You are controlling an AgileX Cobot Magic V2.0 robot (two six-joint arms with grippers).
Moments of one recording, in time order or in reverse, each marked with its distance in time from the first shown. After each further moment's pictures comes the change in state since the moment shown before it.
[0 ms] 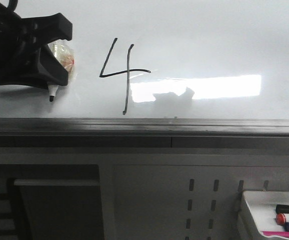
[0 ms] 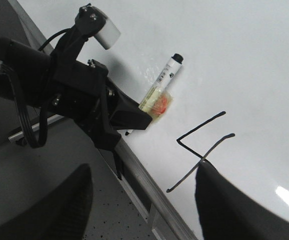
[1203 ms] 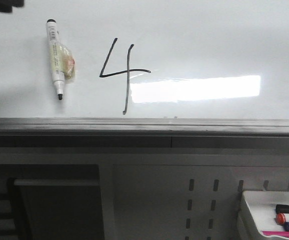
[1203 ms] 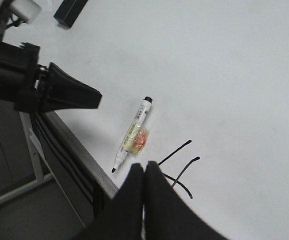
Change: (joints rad) left arm 0.004 -0.384 0.083 0.089 -0.025 0.000; right arm 0.000 -0.336 0.337 -0.034 -0.323 0.000
